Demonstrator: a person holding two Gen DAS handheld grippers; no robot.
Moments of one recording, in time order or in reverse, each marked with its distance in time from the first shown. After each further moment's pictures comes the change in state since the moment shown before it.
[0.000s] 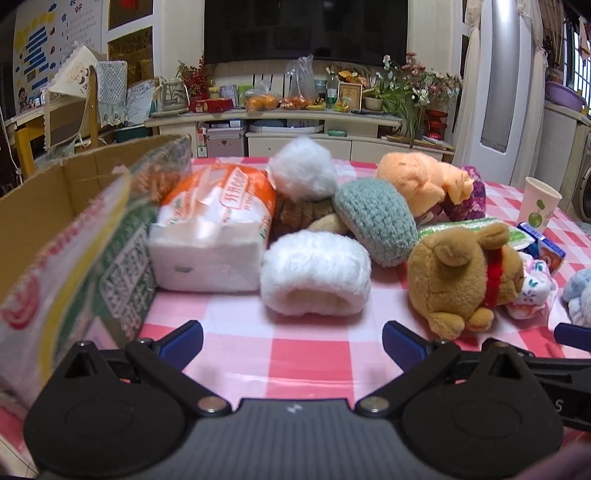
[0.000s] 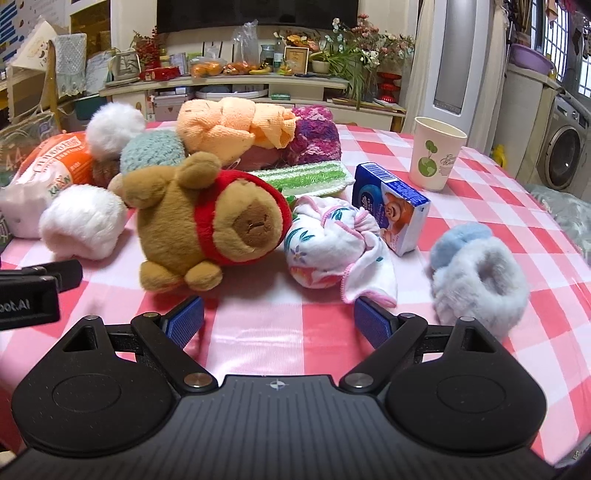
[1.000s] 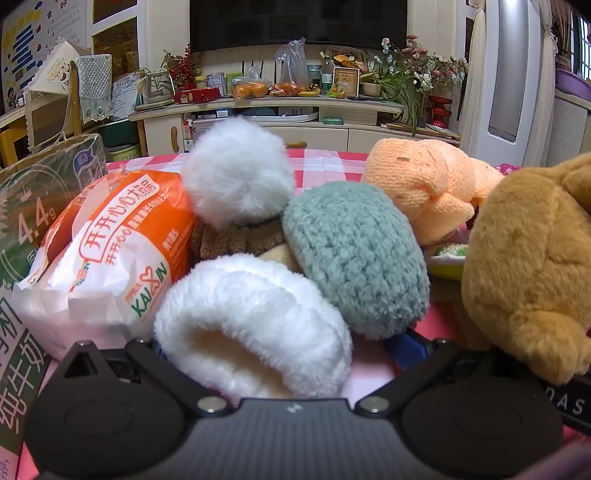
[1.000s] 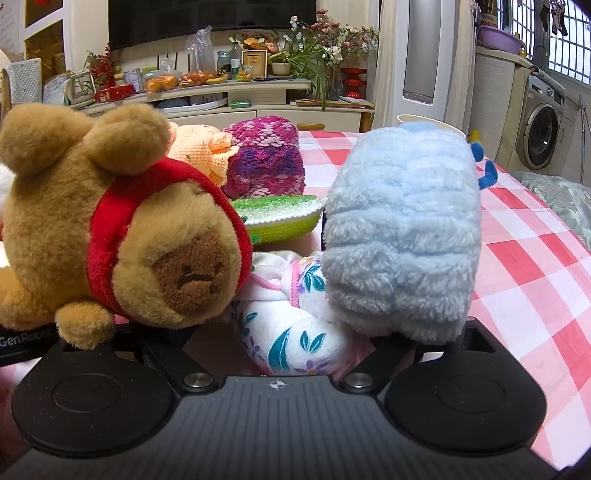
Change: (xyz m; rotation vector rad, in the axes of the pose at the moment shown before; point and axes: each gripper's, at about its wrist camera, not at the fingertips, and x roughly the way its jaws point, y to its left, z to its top) left arm 0.095 -0.049 0.038 0.005 0.045 0.010; right arm 0.026 -0.007 0.020 0.116 0.020 -0.065
